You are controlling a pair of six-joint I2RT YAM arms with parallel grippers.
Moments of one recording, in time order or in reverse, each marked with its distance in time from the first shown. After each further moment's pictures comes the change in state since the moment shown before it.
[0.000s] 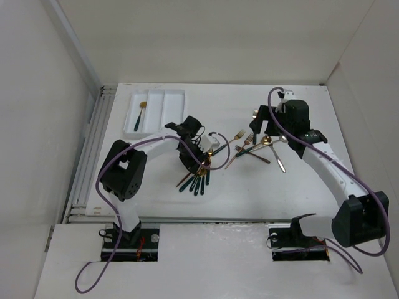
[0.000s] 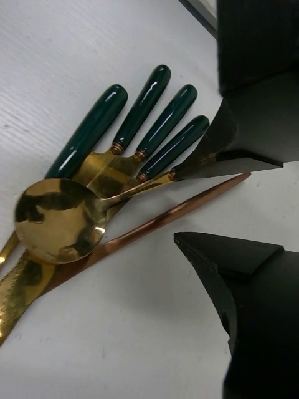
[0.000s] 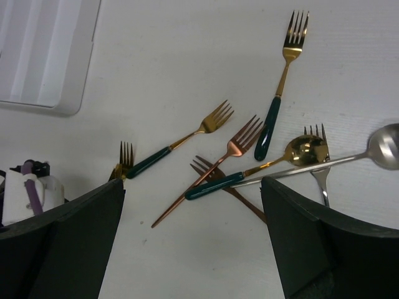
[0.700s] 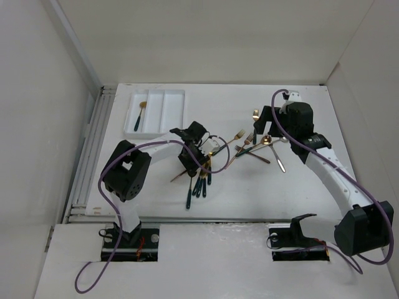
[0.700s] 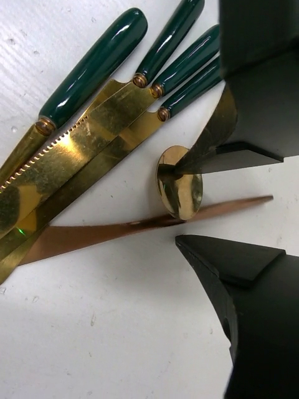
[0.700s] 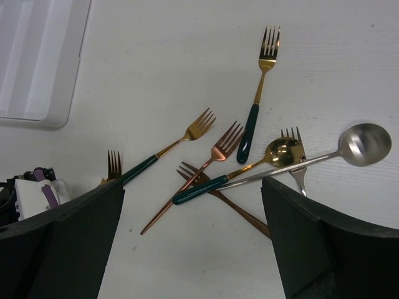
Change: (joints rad) left arm -0.047 0.018 -0.065 0.097 -0.220 -0.068; right arm 0.004 -0.088 -0.045 -0.001 0.078 -0.009
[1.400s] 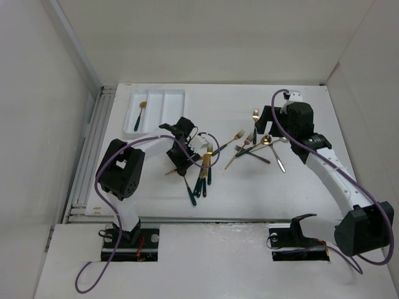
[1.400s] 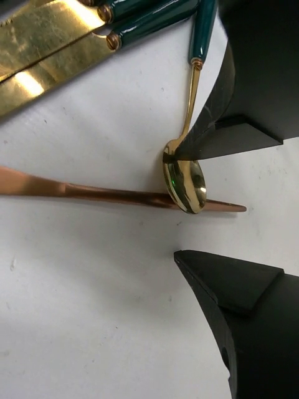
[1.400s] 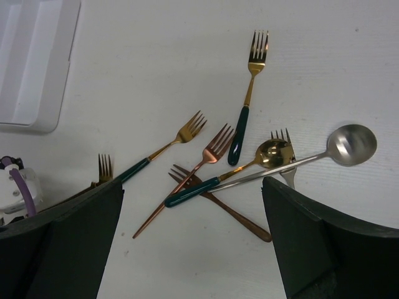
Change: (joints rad) left arm 0.111 -0.023 -0.002 -0.078 0.006 0.076; right arm 0.000 -0.003 0.000 0.000 0.037 -0.018
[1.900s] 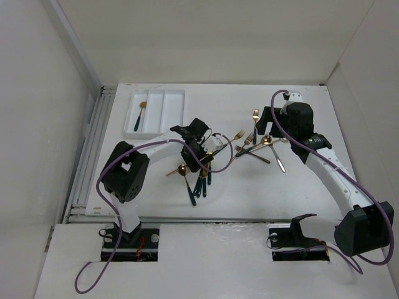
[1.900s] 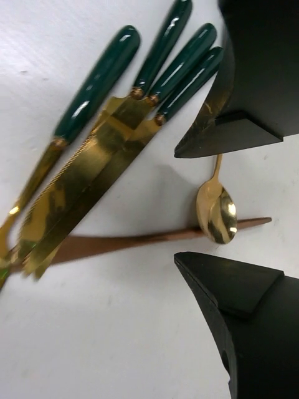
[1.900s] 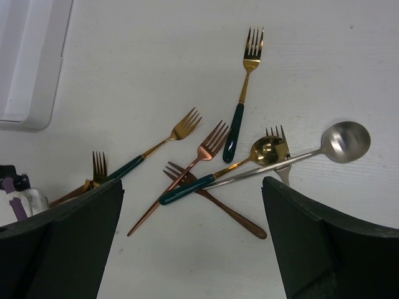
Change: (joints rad) left arm -0.126 0.000 0.037 0.043 -0.002 -0.004; right arm 0.000 0.000 0.000 -0.009 0.011 -0.015
